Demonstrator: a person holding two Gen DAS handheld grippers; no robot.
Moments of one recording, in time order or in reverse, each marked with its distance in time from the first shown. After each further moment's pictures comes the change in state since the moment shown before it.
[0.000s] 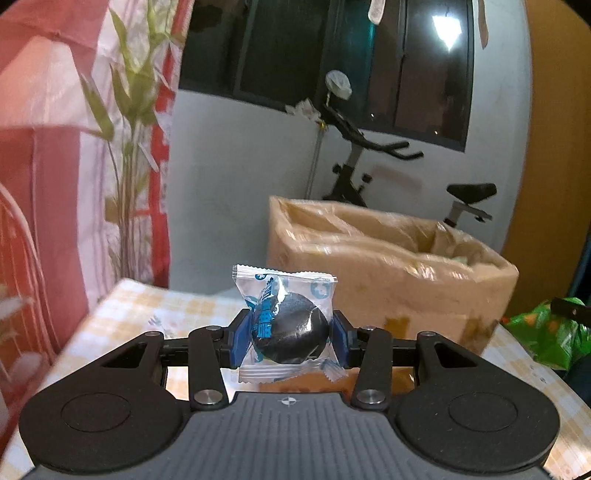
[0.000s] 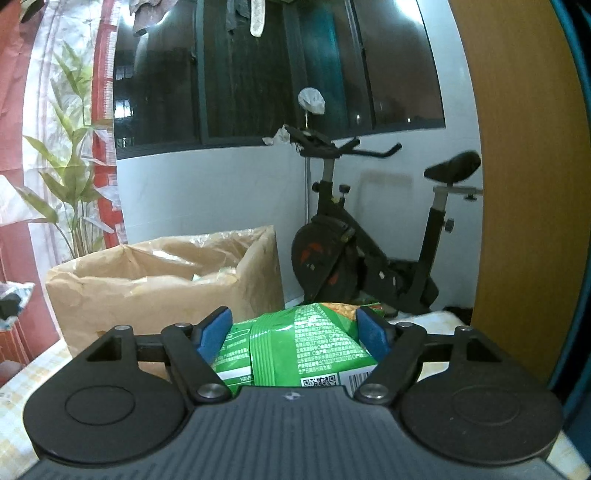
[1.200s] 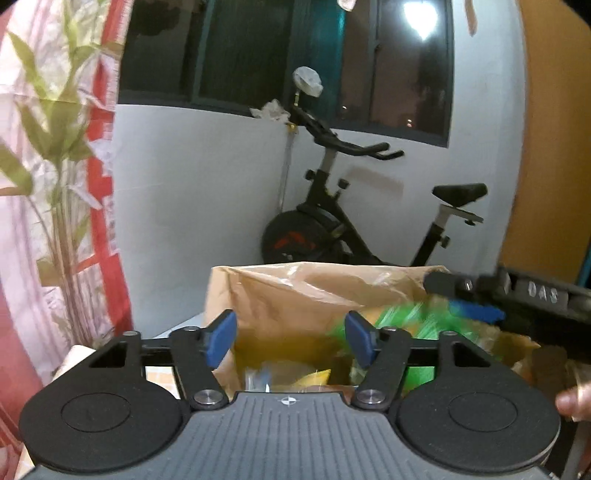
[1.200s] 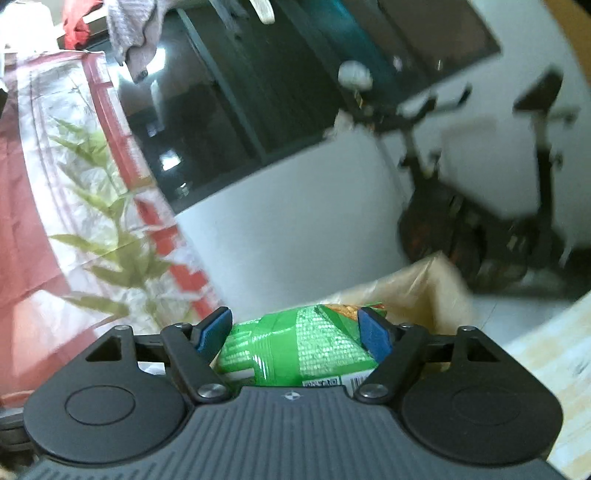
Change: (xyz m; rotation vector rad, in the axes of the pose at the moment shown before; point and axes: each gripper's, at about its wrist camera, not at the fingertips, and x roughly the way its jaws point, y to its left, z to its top) left arm 0.102 -0.023 0.086 0.075 -0.010 -0.067; right arm 0.166 0.061 0.073 0.321 0.069 0.365
